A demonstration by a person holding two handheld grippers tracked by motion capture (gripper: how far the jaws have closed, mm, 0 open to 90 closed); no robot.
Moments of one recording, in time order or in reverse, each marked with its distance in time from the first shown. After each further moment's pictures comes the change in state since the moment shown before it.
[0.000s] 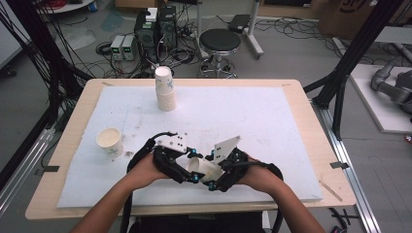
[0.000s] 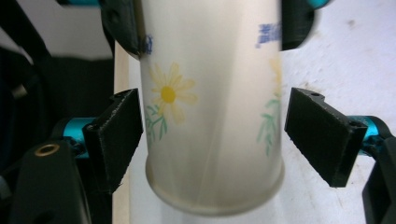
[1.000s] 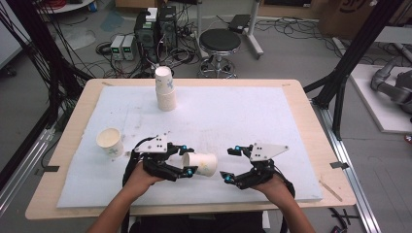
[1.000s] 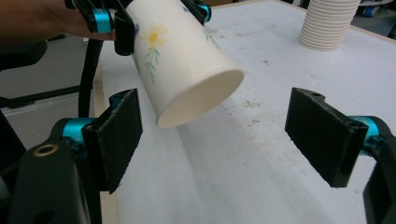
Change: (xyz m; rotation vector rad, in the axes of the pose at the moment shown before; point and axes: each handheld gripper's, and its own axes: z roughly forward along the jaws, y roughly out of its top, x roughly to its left) left arm 0.000 -0.040 -0.012 -0.294 0.109 -0.074; right arm 0.008 -0.070 -0.030 -0.413 -0.158 0.239
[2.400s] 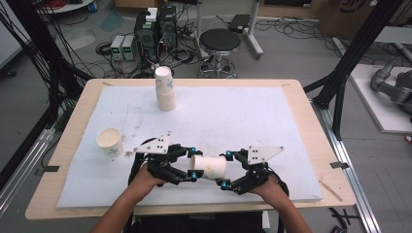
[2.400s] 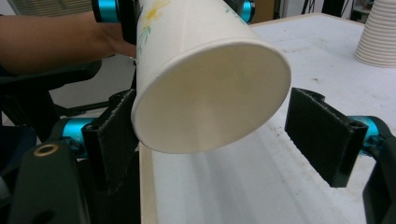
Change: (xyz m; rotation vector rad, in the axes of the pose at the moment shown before) left arm -0.008 0.007 0.011 -0.134 -0.180 -0.005; right arm 0.005 -0.002 0.012 -0.075 0.183 0.012
